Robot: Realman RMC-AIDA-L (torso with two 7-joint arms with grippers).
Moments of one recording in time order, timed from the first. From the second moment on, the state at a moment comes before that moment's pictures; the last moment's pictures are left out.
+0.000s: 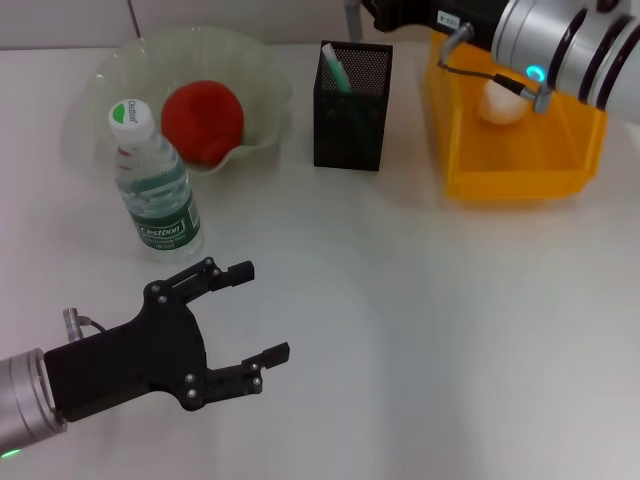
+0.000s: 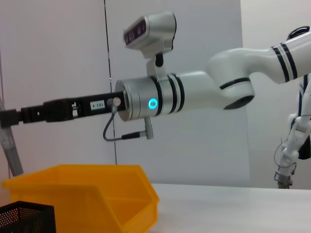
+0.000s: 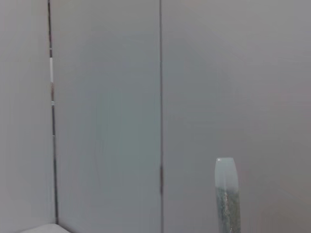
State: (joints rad) left arm -0.19 -2.07 1.21 0.51 1.38 1.62 -0.69; right arm 0.61 2.09 -1.44 -0.76 -1.06 -0.73 1.19
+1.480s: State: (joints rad) left arm -0.21 -2.07 1.13 0.38 1.33 1.62 -0.57; right arm 0.17 2.09 -1.04 -0.38 -1.26 -1.73 0.63
